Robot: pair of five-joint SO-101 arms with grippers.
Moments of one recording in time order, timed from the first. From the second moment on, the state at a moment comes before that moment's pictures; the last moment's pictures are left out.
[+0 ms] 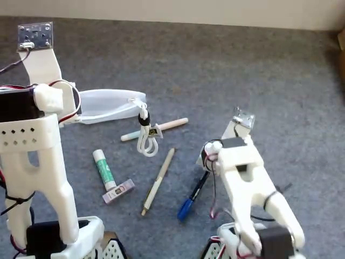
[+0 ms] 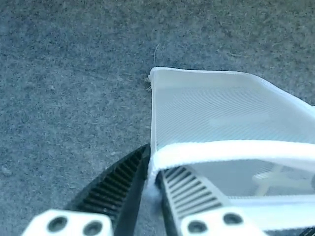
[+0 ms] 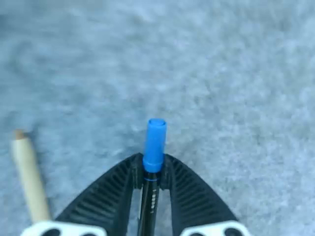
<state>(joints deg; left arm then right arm) -13.4 -19.4 -8.6 100.5 10.0 -14.7 -22.6 53.8 54.4 -31.6</state>
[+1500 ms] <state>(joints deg) -13.4 -19.6 -7.2 100.5 10.0 -14.6 -71.4 66.9 54.6 -21.3</state>
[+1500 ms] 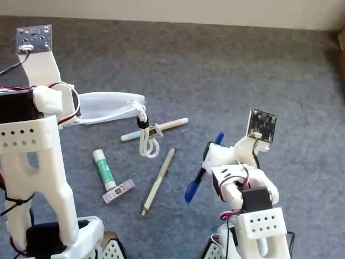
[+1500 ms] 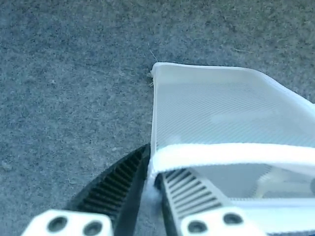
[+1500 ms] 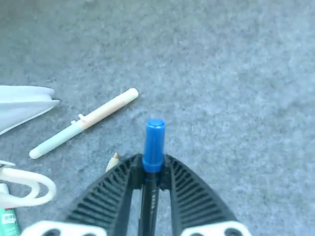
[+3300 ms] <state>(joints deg) -13.4 -19.6 -7.2 100.5 10.0 -25.9 -90.0 61.6 30.8 -8.1</state>
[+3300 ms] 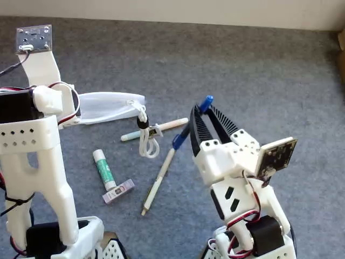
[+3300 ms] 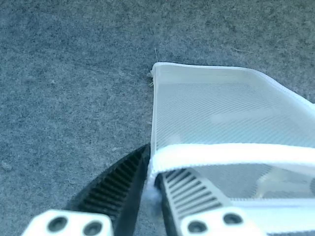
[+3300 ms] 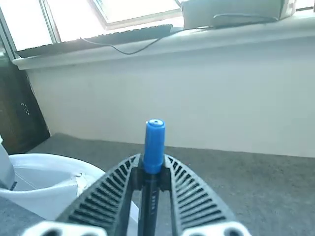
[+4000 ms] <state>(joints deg) -13.4 -19.6 -7.2 100.5 10.0 -31.8 -90.1 61.6 8.7 -7.9</state>
